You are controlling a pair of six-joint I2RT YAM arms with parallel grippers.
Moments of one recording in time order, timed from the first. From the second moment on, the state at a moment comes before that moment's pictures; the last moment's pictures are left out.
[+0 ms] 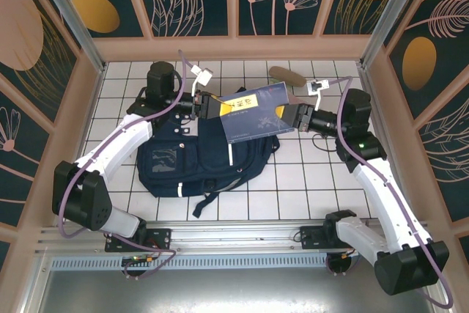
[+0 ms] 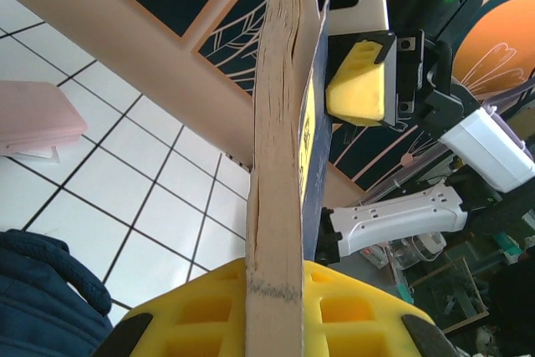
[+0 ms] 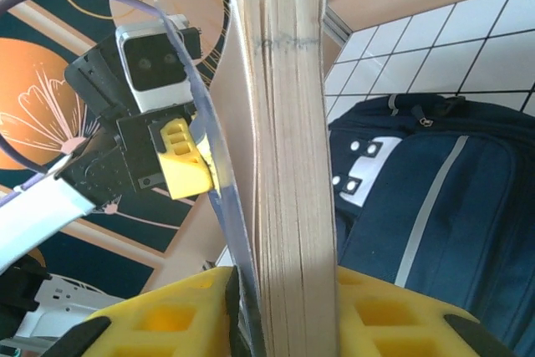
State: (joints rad) left arm -0.39 1.48 1.18 -0.01 1.25 -0.44; right arm 0.23 0.95 0.91 -0.20 -0.88 0.64
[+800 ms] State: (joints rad) left arm -0.34 1.48 1.02 -0.11 0.63 -0.73; right arm 0.20 0.73 0.70 -0.35 -0.33 0.68
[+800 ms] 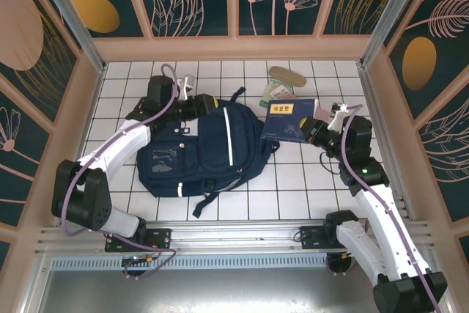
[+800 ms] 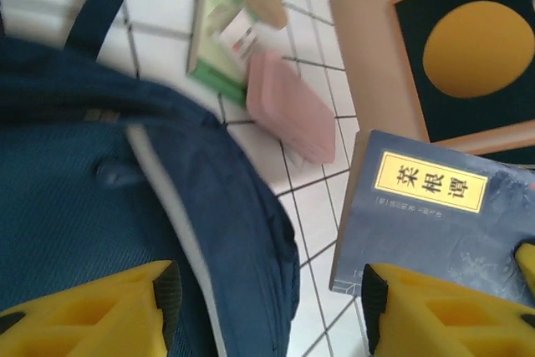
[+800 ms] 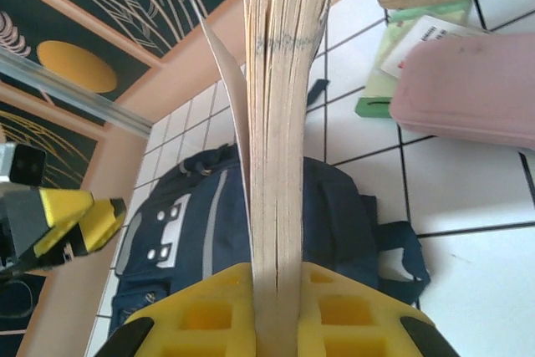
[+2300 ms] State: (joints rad) left arm -0.58 1.78 0.96 0.12 0.51 -0.93; right arm 0.20 0.74 0.62 -0.34 -0.31 0.70
